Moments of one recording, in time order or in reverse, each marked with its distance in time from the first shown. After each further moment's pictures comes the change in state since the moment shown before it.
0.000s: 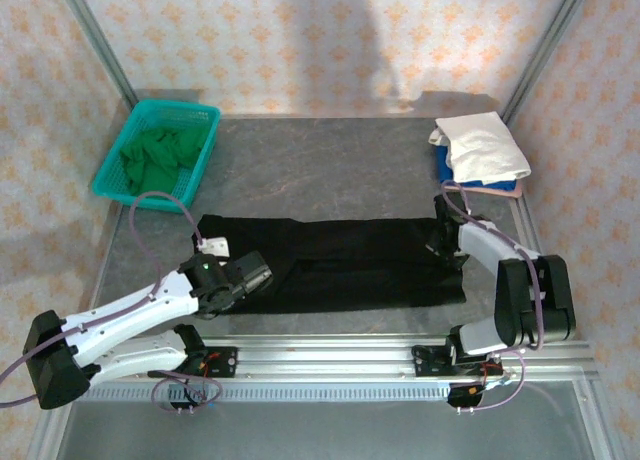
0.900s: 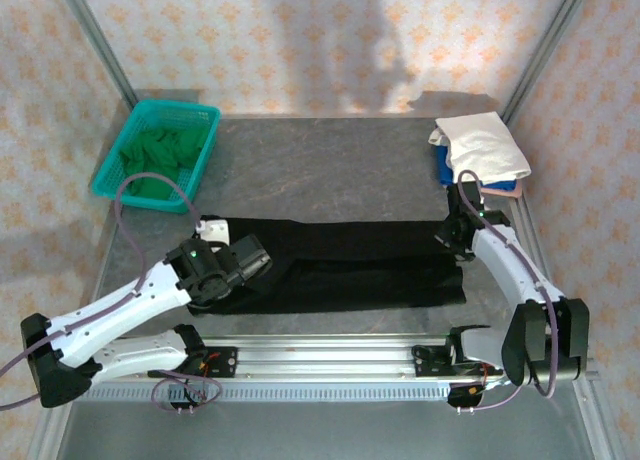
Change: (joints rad) left arm 0.000 0.011 0.189 -0.114 -0.028 0.083; right arm -0.014 -0.198 0.100 -0.190 0.020 -0.048
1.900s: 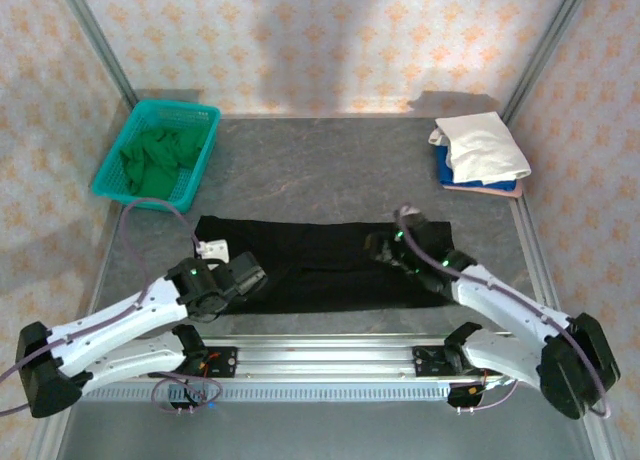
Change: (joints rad) left arm -0.006 -0.107 -0.206 0.161 0.129 -0.069; right arm 0.570 -0.190 -0.291 0.593 -0.170 -0.133
